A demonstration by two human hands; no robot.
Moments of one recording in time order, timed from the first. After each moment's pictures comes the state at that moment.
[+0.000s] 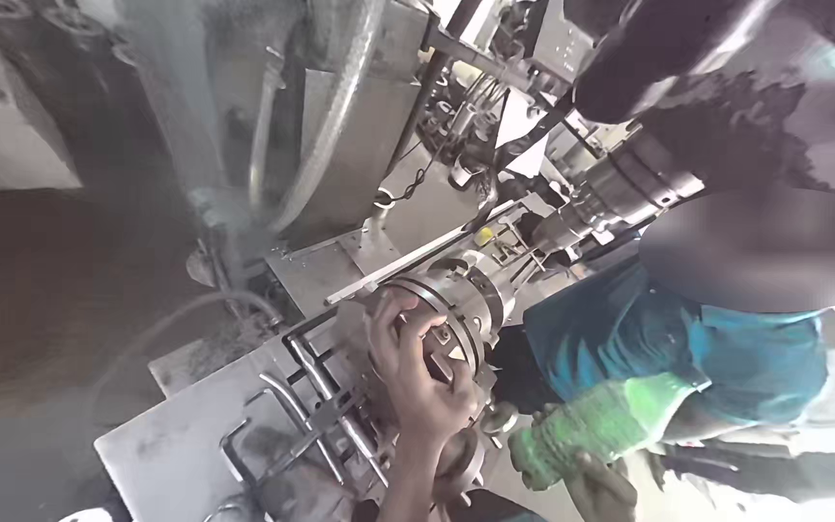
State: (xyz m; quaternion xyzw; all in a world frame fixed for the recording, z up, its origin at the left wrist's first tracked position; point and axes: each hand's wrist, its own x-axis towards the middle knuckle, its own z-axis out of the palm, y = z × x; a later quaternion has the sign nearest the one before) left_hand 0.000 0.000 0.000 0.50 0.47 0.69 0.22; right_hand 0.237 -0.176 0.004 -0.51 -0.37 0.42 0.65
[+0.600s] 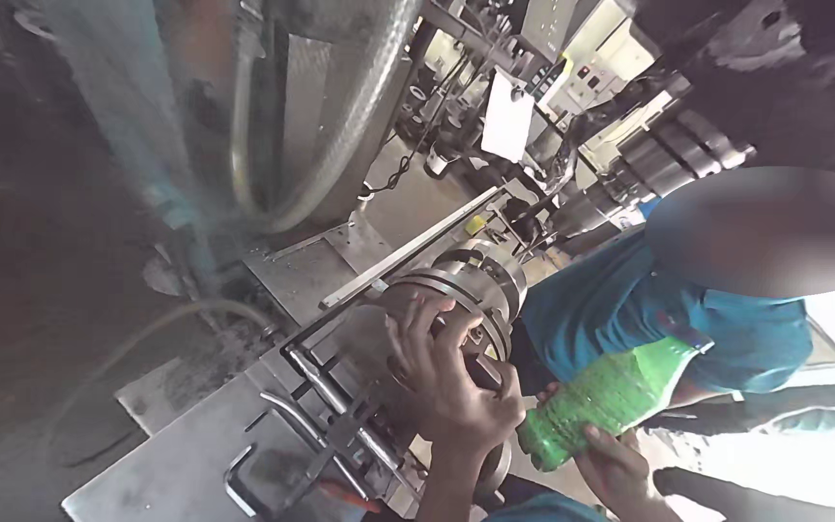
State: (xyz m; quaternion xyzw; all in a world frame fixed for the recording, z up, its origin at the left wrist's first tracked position) left_hand -0.002 0.003 -0.003 0.49 0.45 0.71 0.23; right_hand 0.200 -0.151 0.004 -0.53 -0.41 0.39 0.64
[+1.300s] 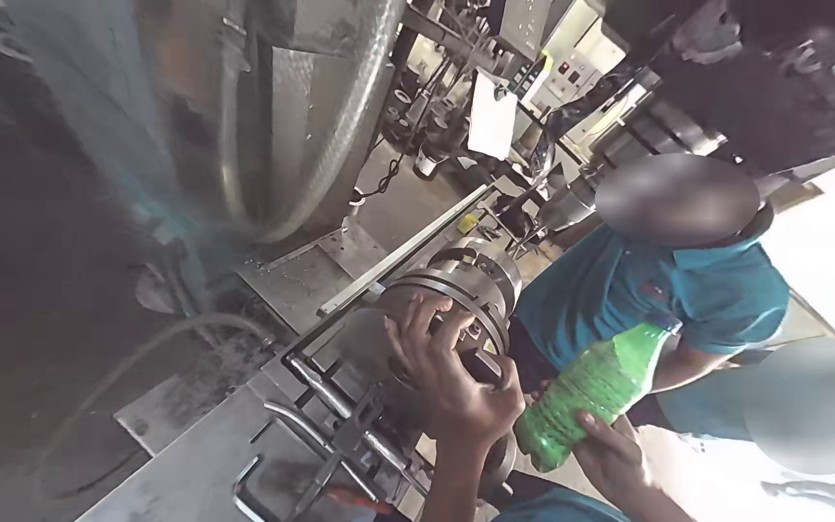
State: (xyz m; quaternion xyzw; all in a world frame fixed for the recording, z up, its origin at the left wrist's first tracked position) left_hand -0.001 0.003 -0.007 0.48 0.43 0.72 0.24; right_hand 0.177 -0.149 0.006 -0.57 -0.34 0.35 0.66
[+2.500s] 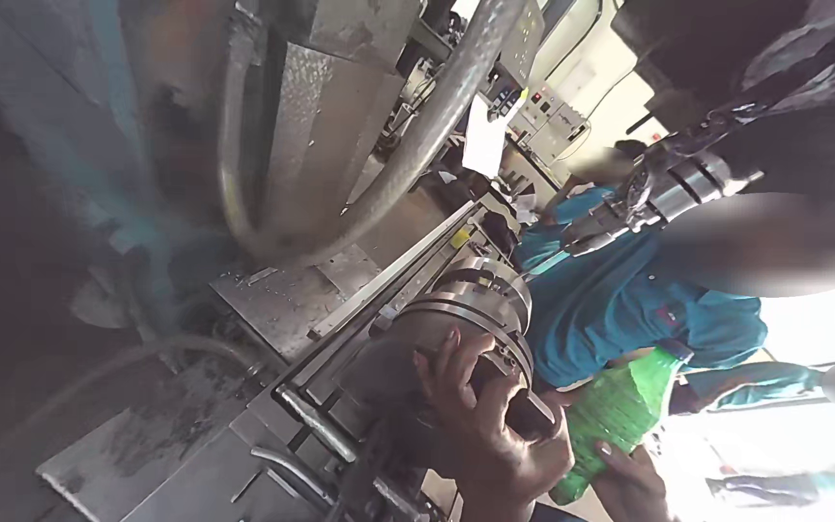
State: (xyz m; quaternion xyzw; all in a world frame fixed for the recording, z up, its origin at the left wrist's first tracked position) left_hand -0.003 0.007 -0.013 0.43 0.37 0.78 0.26; right_hand 0.167 -0.146 0.004 -0.59 -0.37 0.32 0.64
